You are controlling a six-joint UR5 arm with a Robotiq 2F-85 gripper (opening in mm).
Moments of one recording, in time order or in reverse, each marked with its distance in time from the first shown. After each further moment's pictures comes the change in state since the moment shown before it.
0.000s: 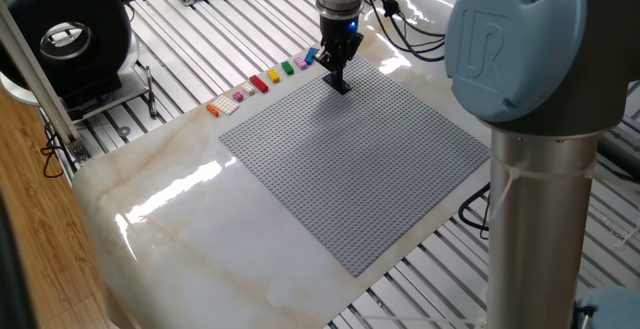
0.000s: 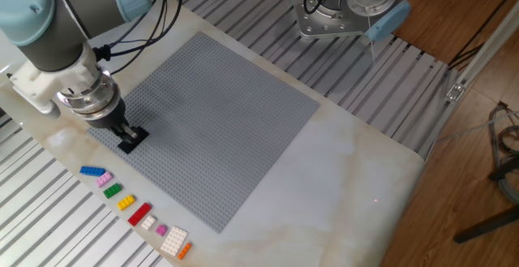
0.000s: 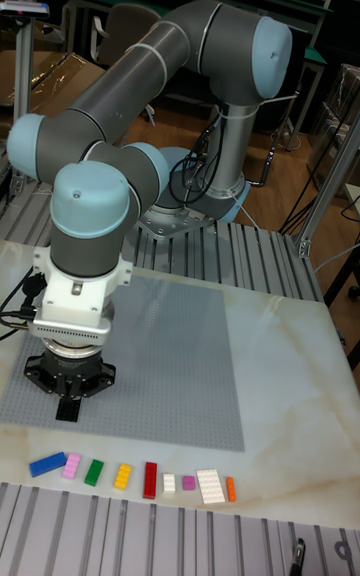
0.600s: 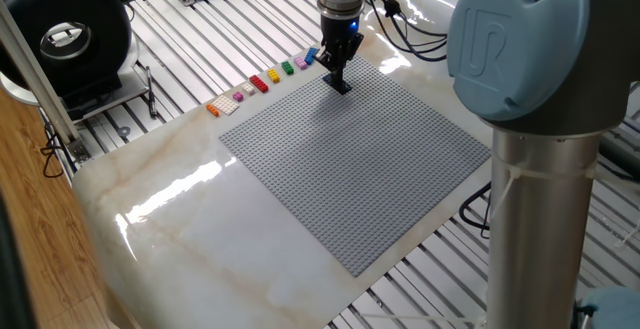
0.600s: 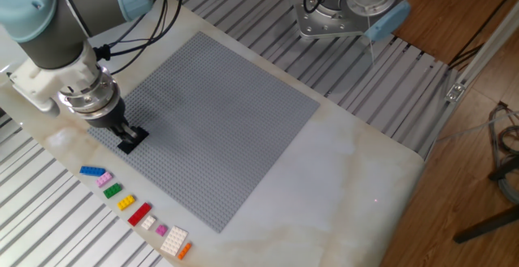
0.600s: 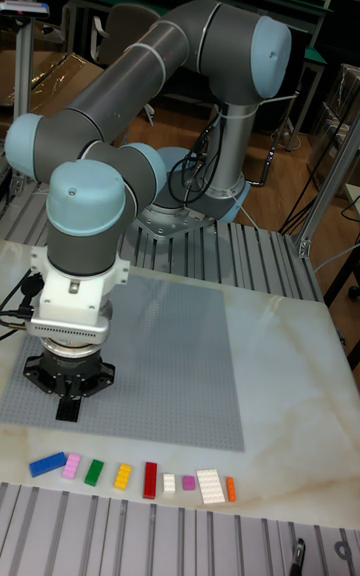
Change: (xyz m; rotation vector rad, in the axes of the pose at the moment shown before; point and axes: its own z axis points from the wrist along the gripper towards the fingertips) arm -0.004 0.000 -0.001 -0.014 -0.017 -0.006
